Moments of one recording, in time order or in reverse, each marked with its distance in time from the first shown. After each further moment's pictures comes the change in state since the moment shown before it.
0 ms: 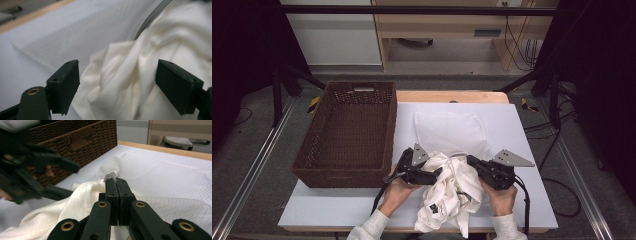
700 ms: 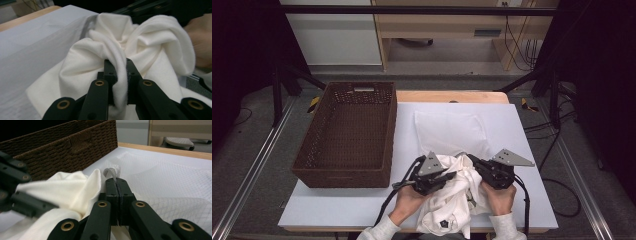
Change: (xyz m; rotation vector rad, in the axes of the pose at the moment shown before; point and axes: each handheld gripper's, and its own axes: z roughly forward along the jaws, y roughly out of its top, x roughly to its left) left arm -0.061 0.033 -0.025 -0.143 -0.227 0.083; right arm -0.002 -0.001 0.002 -0.017 0.008 0.022
